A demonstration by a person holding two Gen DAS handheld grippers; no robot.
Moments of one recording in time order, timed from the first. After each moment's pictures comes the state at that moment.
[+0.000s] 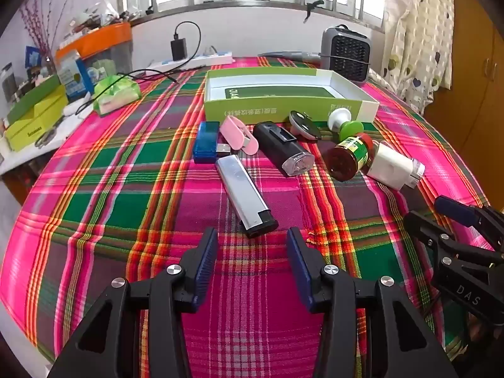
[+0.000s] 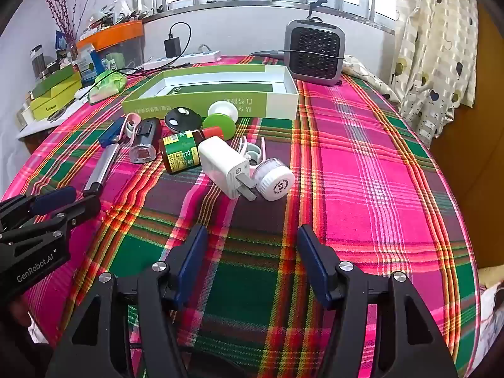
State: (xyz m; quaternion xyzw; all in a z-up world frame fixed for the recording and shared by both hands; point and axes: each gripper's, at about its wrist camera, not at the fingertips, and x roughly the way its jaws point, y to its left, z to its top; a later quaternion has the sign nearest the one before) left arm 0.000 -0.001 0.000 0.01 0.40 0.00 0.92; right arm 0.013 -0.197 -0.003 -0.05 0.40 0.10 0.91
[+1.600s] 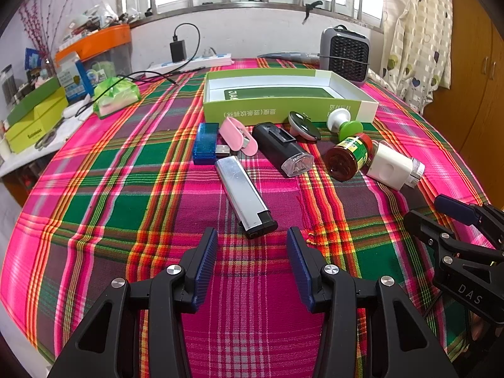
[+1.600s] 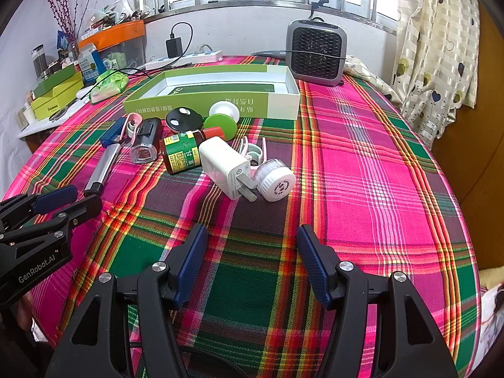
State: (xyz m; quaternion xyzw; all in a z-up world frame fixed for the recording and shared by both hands) left arm -0.002 -0.004 0.000 0.01 0.40 0.00 0.92; right arm 0.013 -0.197 -0.003 -0.04 0.40 0.10 0.91
